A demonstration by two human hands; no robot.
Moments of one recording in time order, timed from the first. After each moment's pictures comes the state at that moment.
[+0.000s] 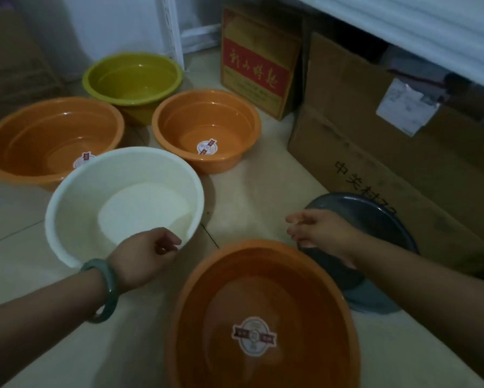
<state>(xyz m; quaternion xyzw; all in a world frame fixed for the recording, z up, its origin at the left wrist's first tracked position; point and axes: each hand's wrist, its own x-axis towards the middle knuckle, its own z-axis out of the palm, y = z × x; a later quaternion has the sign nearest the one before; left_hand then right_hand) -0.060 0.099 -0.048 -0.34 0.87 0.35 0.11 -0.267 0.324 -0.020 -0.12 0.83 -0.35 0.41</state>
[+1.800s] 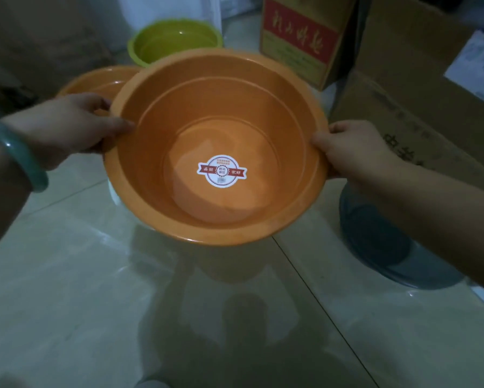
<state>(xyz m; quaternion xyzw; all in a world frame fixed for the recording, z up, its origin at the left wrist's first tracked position) -0.025 -0.005 0.078 -0.49 0.77 0.40 -0.03 -0.231 0.250 0.051 -0.15 0.84 -0.46 0.26</state>
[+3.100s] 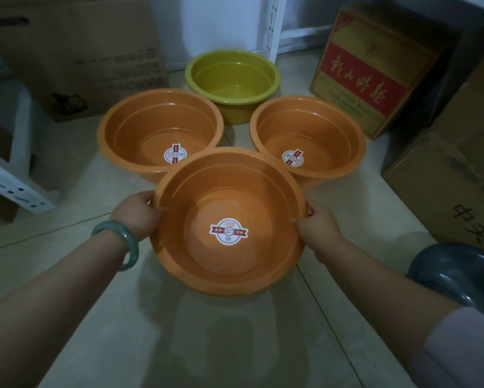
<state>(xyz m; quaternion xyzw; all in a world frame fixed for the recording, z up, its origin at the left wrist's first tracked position) -0.004 -0.067 -0.059 -0.58 0.74 0.34 -0.01 -0.209 0.123 -0.075 -0.16 0.85 -0.40 0.31</state>
